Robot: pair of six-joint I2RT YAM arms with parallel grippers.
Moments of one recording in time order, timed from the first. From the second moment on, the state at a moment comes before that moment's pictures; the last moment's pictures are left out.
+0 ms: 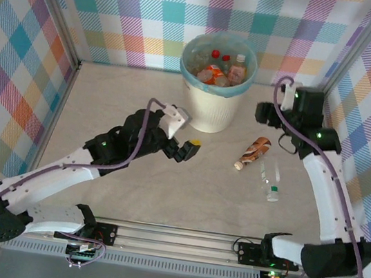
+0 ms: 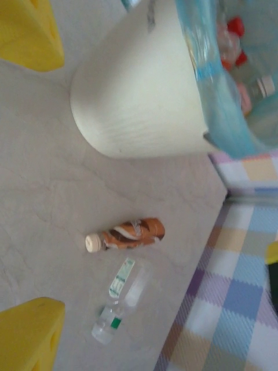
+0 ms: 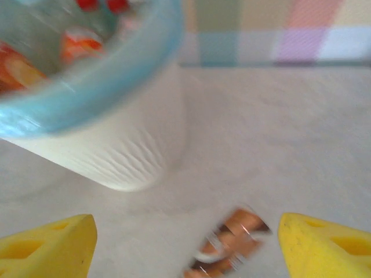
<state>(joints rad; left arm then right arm) -0.87 1.16 1.12 -0.32 -0.06 0.02 0.18 1.23 1.36 -0.76 0.00 0.11</state>
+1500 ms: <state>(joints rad) -0.99 1.73 1.44 -0.40 0.21 -0.09 0.00 1.59 0.87 -0.63 -0.04 0.06</state>
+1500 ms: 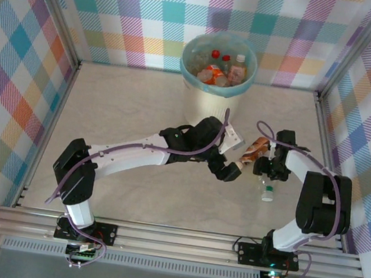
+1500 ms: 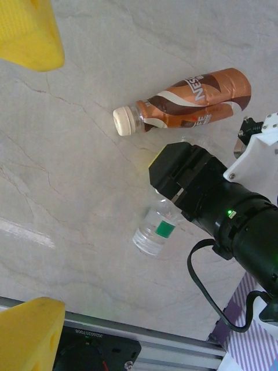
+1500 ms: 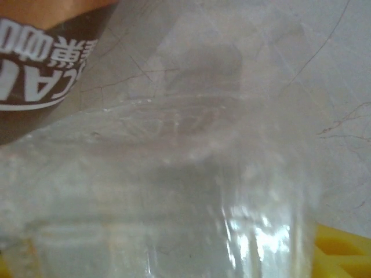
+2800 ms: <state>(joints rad) -0.94 1.63 1.46 -0.30 0.25 -0.21 -0.01 1.09 1.04 -0.73 -0.35 0.17</state>
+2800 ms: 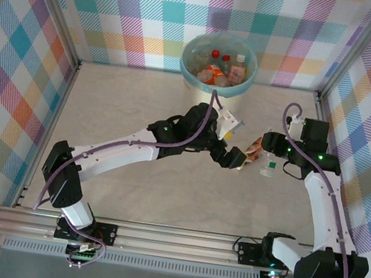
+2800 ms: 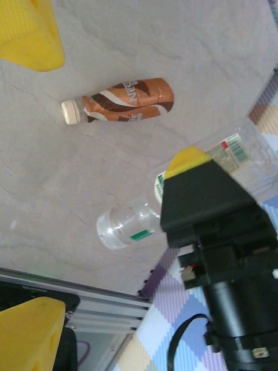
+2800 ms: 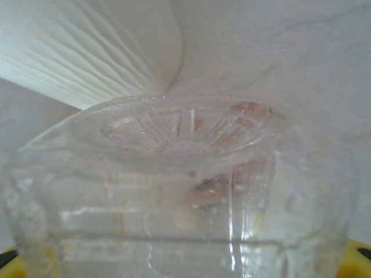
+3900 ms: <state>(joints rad) -0.89 1.46 1.37 -0.08 0.44 -0.27 0.28 1.08 1.14 0.09 -0.94 0.59</state>
